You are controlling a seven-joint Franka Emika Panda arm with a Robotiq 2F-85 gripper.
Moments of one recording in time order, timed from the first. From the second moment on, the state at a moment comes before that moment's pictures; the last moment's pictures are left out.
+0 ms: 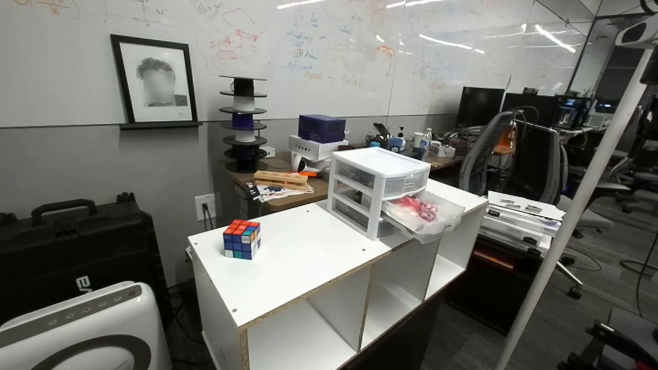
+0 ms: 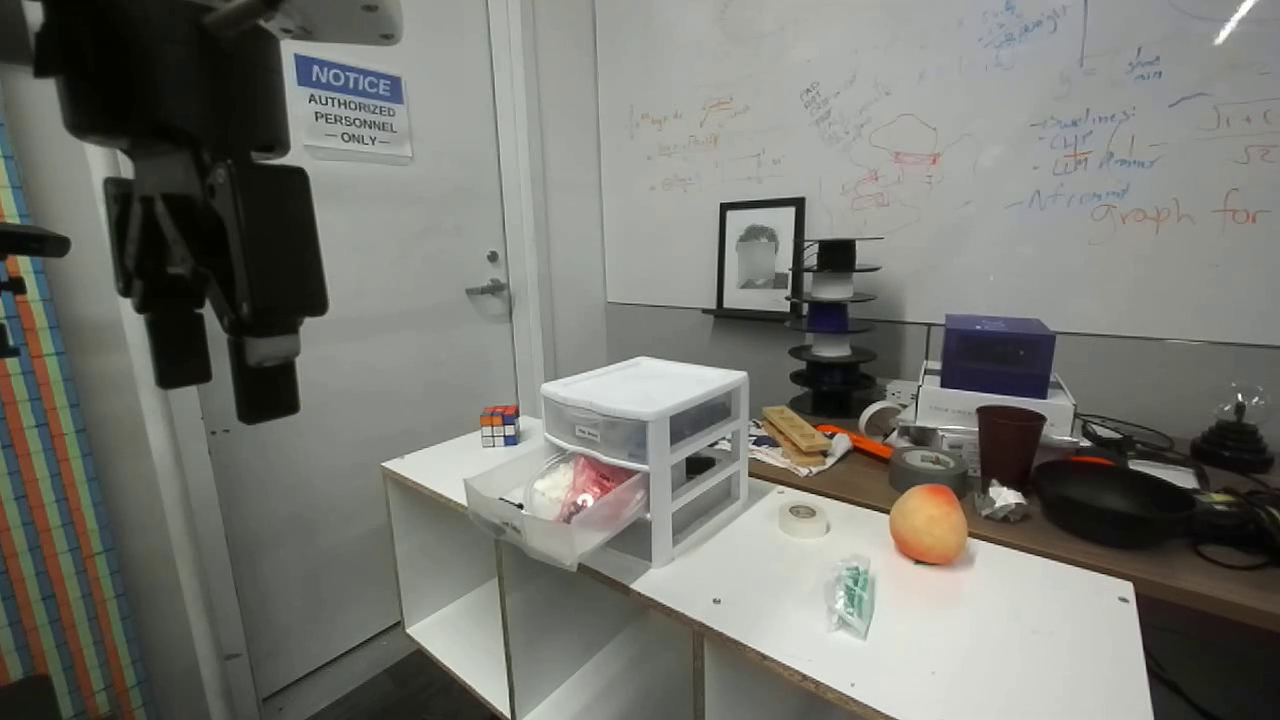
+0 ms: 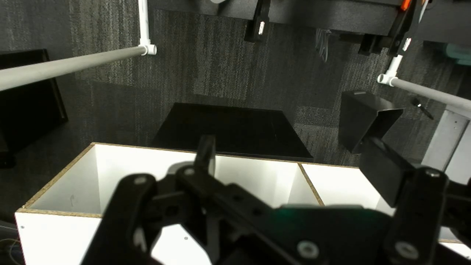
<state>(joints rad) -0.10 -0.81 -0.22 -2.70 -0.17 1.87 -0.33</state>
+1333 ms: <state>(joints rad) -0.05 -0.71 -0.25 -2.60 -0.13 1.96 -0.38</state>
